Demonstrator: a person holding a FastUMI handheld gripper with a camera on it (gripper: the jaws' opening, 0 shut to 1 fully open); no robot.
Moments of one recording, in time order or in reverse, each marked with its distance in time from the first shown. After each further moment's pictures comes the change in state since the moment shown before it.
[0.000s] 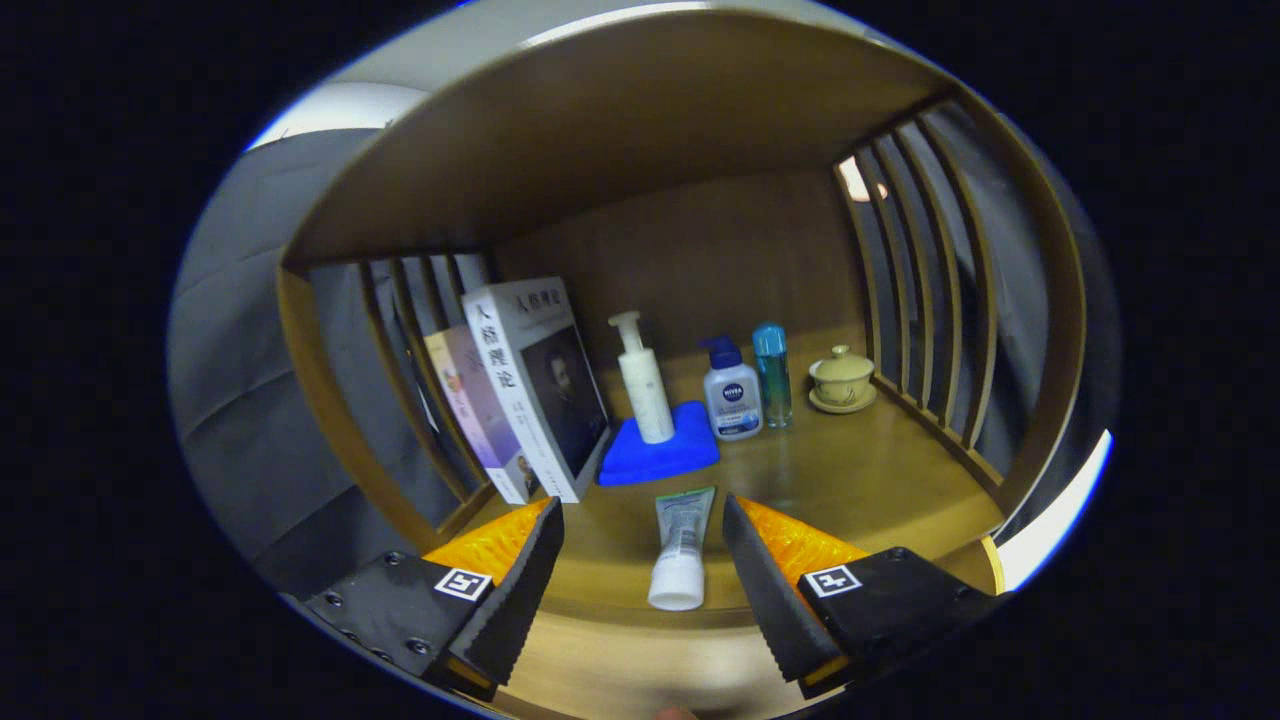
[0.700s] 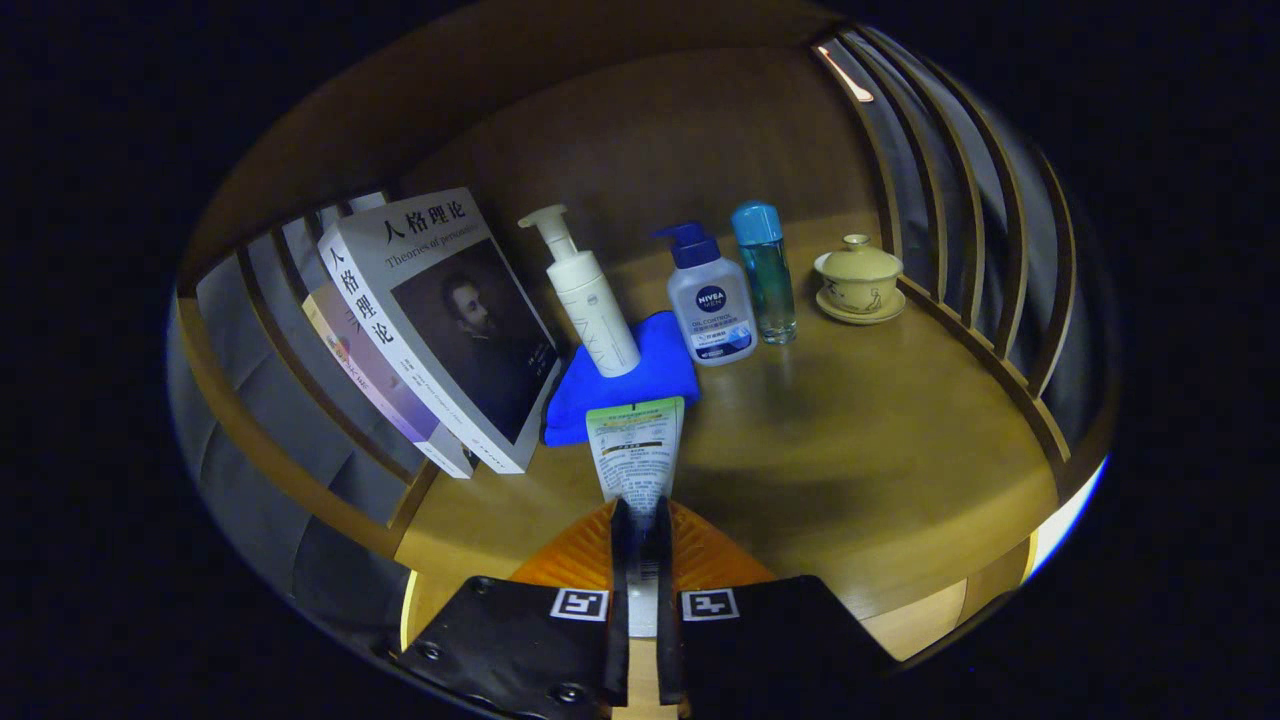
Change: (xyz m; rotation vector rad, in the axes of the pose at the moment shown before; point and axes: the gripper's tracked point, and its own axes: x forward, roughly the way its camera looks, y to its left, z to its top) arm 0.094 -0.040 -0.047 0.141 0.353 -0.048
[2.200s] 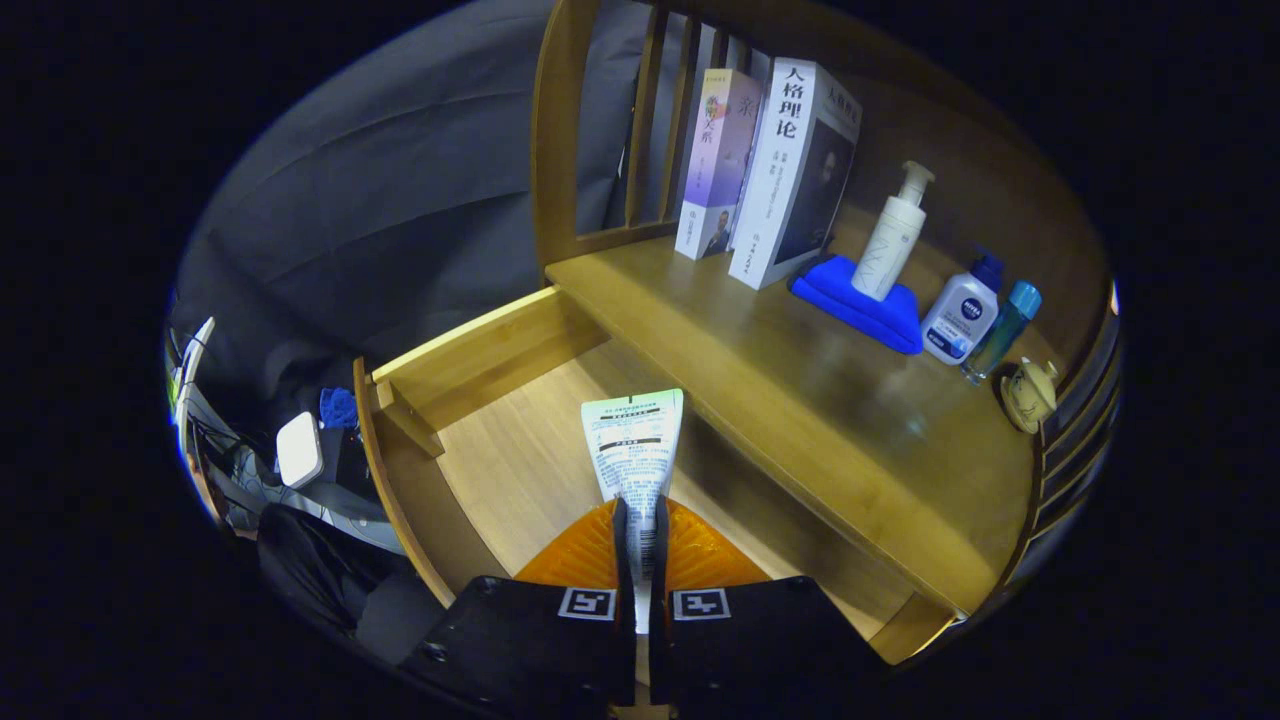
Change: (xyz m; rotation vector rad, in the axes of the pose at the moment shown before) arm -0.071 0.042 -0.132 -0.814 0.257 0.298
